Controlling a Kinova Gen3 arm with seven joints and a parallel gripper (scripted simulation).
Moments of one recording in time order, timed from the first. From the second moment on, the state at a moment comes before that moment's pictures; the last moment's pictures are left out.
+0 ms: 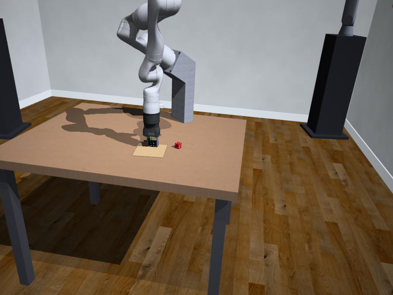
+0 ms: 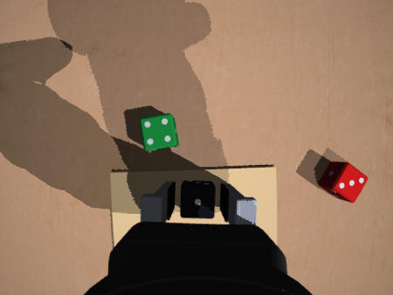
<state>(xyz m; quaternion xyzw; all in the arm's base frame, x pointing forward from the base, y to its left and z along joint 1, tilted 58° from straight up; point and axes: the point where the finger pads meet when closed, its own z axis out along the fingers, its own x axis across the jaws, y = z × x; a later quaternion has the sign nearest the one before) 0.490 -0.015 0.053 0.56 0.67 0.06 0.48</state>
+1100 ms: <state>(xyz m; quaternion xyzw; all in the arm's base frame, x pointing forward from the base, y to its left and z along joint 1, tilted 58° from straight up) 0.433 0.009 0.094 0.56 0.67 0.05 0.49</state>
